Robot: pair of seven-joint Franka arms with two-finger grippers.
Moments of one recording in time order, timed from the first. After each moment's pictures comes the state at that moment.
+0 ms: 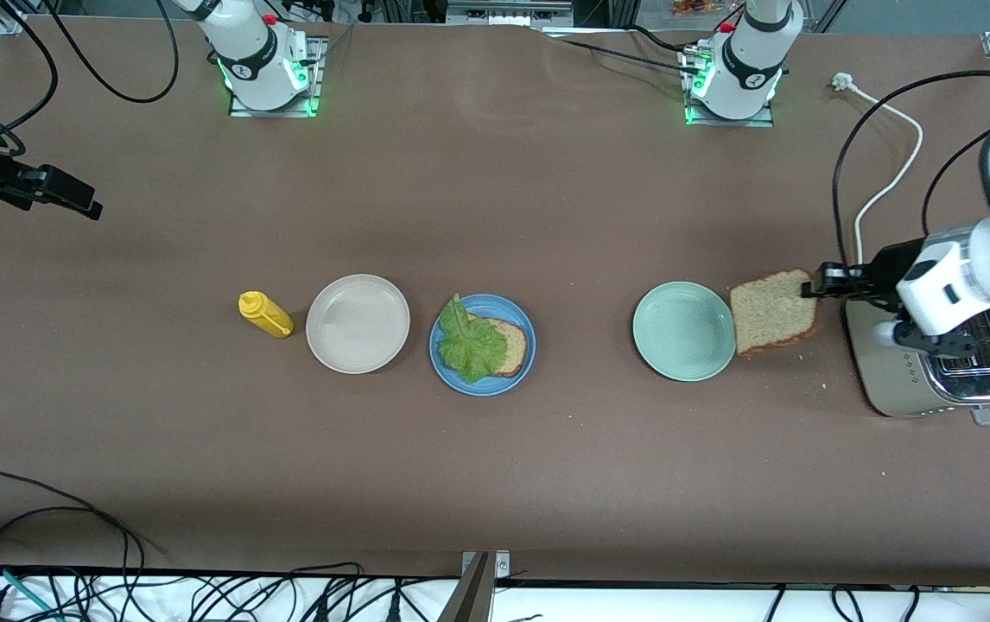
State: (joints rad) left arm 0.09 0.31 -0.10 -1.52 -0.30 1.61 0.12; right arm 0.02 -0.02 -0.05 -1.69 0.02 1.61 0.10
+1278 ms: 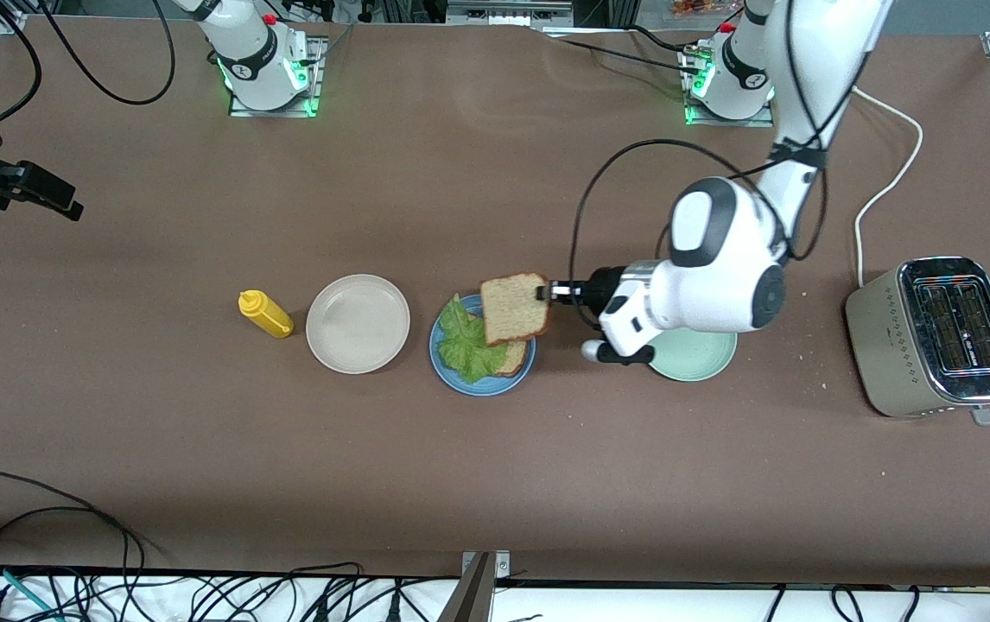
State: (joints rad) left arm -0.35 0.58 -0.11 -1.53 -0.82 2.01 -0.11; right arm 0.02 -0.01 -0.05 -1.64 0.00 1.61 0.10
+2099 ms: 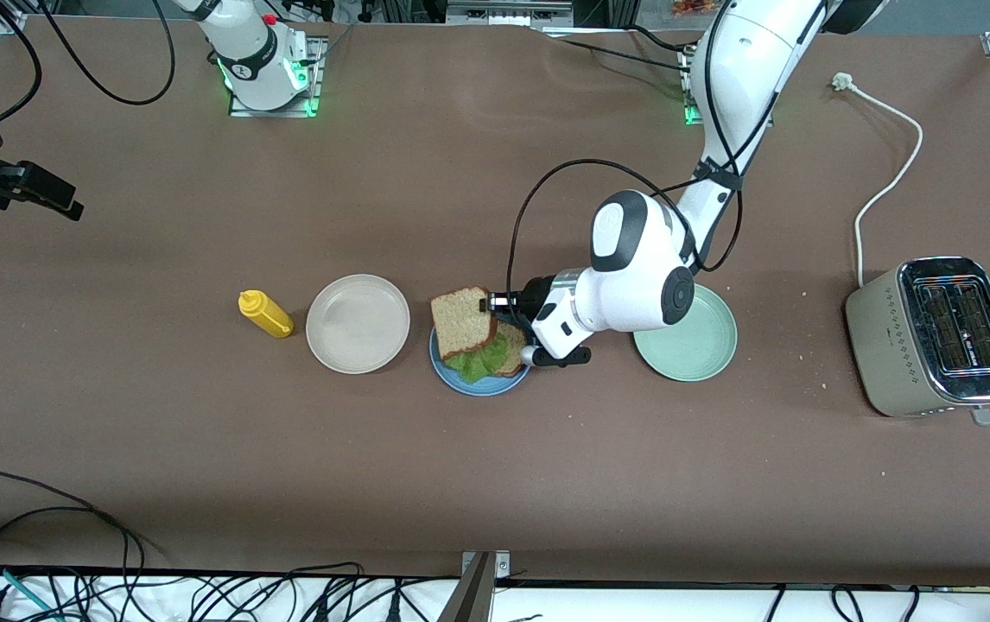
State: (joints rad) left arm -0.48 0.72 -0.10 -1.43 -0.89 2.18 -0.16; right arm 0.02 -0.01 -0.05 -1.64 0.00 1.60 0.10
